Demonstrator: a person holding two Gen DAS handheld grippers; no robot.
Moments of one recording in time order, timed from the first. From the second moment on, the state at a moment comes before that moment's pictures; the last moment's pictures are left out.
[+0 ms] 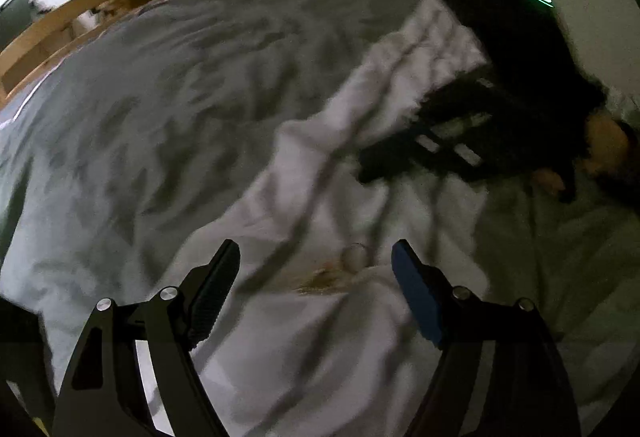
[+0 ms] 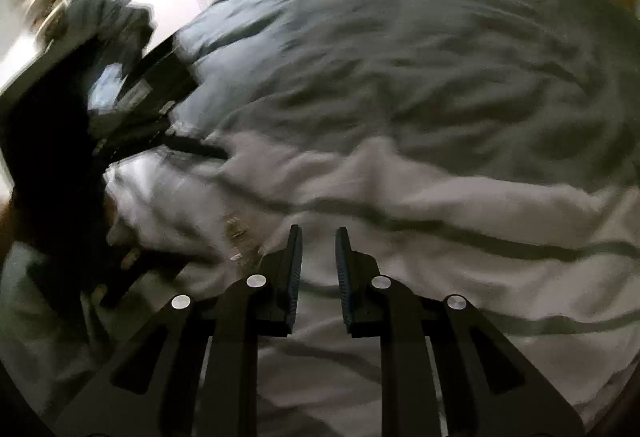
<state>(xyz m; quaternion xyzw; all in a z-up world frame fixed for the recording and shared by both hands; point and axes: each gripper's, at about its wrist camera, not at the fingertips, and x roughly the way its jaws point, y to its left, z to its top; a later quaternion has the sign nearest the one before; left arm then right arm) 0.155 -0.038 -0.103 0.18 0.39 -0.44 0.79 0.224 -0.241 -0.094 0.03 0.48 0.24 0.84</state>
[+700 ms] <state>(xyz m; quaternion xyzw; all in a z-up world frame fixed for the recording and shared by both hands) 0.159 -0.034 -0.130 0.20 0.48 -0.43 0.73 0.220 -0.209 -0.100 0.04 0.50 0.34 0.80</state>
